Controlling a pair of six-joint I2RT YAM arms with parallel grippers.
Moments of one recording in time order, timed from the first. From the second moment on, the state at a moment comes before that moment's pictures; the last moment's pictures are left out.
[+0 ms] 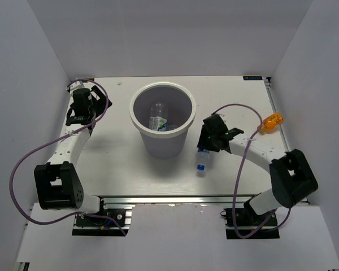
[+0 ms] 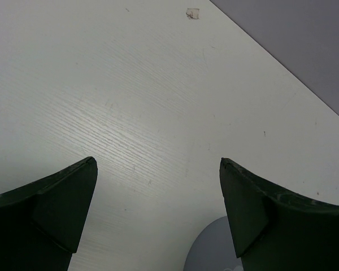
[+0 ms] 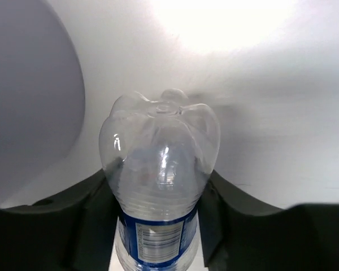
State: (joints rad) left arm 0.04 1.42 1.06 -0.12 -0.13 -0.56; right arm 0.58 1.50 0.87 -0.37 0.10 0.68
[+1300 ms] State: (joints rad) left arm 0.04 1.35 1.04 -0.11 -0.11 -0.57; right arm 0.68 1.56 1.69 -0.44 0.01 -0.04
